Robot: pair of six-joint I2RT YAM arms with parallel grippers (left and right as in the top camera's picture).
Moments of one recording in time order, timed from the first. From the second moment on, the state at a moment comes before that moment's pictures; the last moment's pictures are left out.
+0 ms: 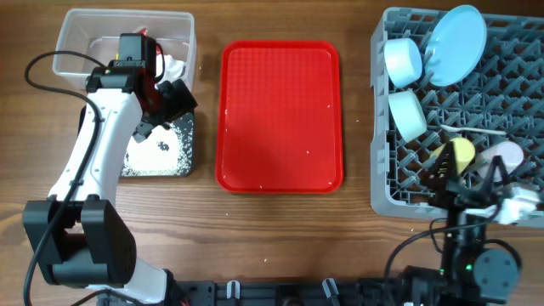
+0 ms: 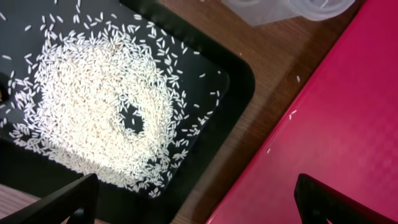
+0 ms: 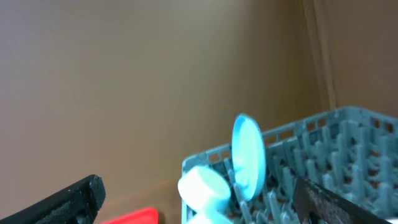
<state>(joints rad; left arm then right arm) -0.02 1.72 1.40 -1.00 0.01 -0.58 -0.15 0.05 0.30 -0.11 0.04 0.29</state>
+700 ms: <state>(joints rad) -0.02 1.72 1.40 -1.00 0.01 -0.58 -0.04 0.02 0.01 0.01 -0.13 -0.19</state>
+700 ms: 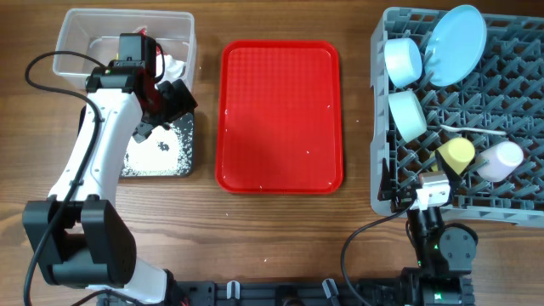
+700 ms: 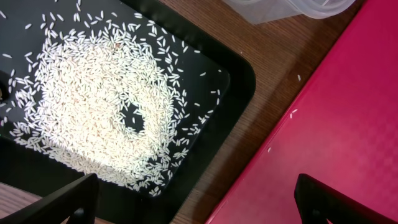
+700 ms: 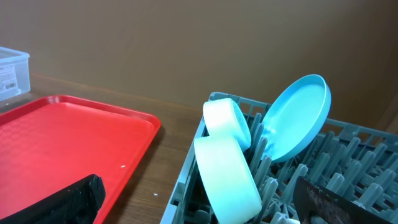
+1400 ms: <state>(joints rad) -0.01 1.00 1.35 -1.05 -0.07 -0.58 -0.04 0.02 0.01 0.00 -0.13 -0.19</state>
